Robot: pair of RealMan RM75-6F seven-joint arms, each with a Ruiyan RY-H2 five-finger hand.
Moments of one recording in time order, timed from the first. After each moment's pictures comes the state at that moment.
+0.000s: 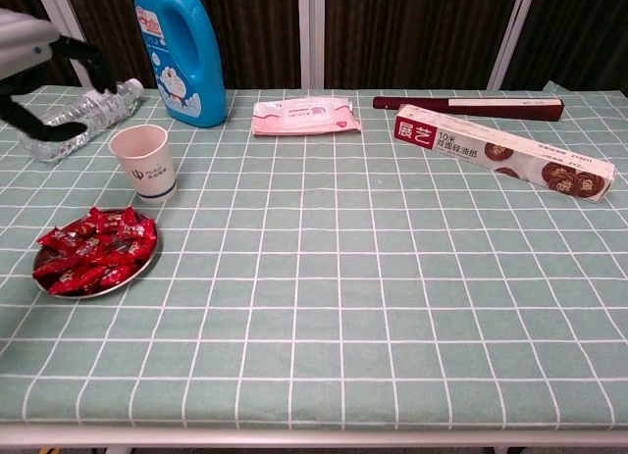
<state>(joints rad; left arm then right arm) -0.60 -1.36 -0.06 -1.59 1.24 1.21 0.43 0.06 -1.01 0.07 -1.56 -1.50 1.46 0.23</state>
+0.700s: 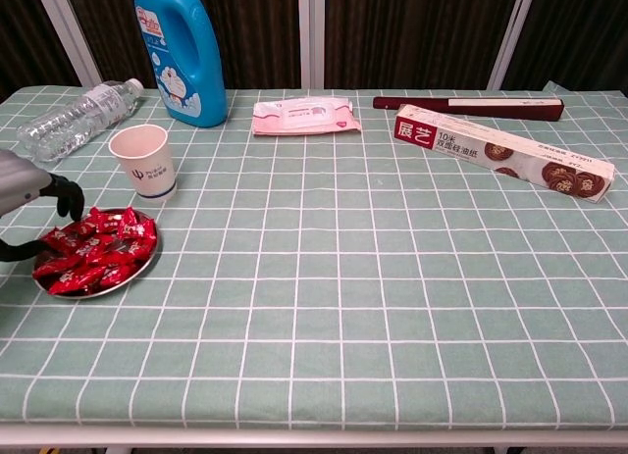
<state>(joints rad) -0.50 -1.51 0.07 -1.32 1.33 1.13 0.48 0.07 -1.01 0.06 -1.57 -1.51 1.47 0.22</state>
